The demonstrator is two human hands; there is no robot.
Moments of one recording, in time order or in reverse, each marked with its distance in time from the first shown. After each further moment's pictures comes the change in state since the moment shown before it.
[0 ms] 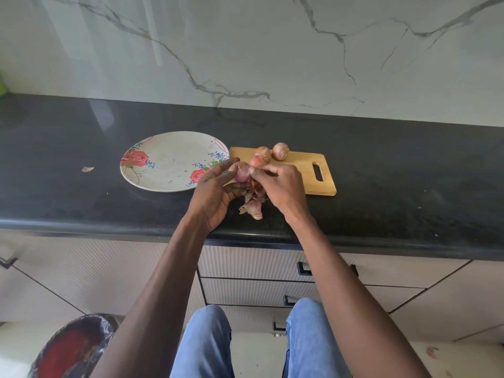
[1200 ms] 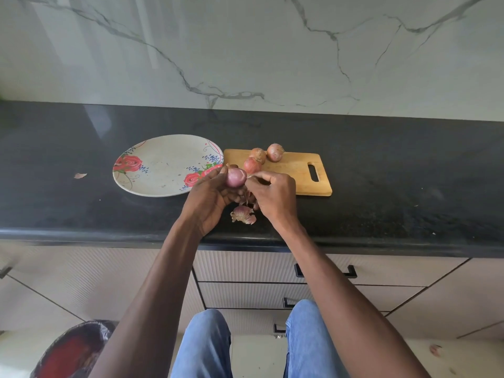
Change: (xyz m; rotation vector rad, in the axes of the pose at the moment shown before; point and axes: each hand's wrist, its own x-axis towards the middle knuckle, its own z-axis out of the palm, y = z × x) left_hand -0.003 0.003 0.007 0.051 -0.022 -0.042; right_hand -0.006 0.021 0.014 0.104 0.113 -0.079
